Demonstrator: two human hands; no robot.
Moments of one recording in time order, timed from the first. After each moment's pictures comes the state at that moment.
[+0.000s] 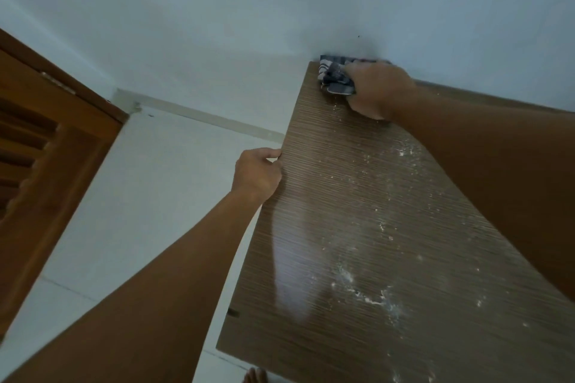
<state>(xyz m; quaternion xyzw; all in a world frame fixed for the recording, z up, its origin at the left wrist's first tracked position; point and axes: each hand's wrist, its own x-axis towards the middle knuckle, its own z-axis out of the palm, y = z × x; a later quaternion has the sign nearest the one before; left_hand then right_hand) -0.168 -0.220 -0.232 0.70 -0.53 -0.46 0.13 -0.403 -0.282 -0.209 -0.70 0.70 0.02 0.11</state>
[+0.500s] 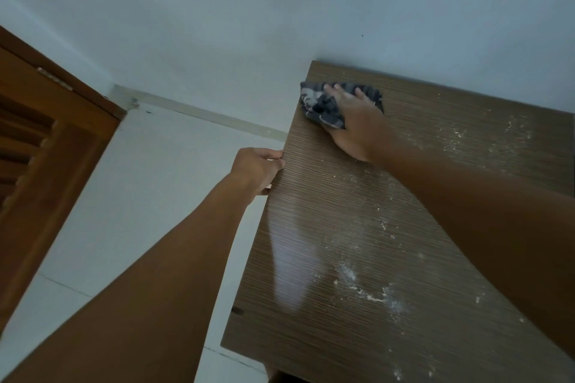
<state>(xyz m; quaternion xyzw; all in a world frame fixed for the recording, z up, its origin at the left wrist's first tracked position) -0.162 -0.231 -0.216 0.70 -0.38 -0.59 0.11 -0.365 -0.233 -0.231 -0.68 0.68 -0.12 0.23</state>
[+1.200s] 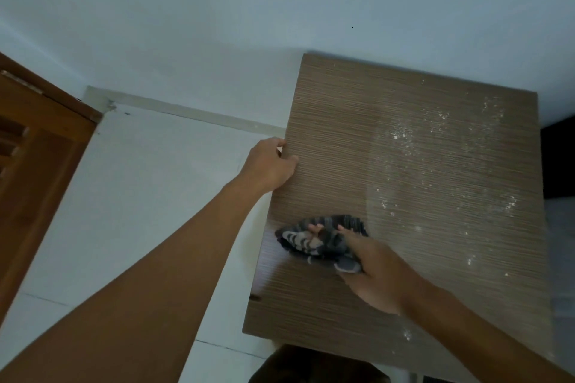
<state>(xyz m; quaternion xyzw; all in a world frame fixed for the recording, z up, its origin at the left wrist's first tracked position) -0.156 -0.221 -0.206 0.59 -0.64 -0.49 0.02 -0.291 -0.026 -0.198 -0.57 0.62 -0.16 0.51</state>
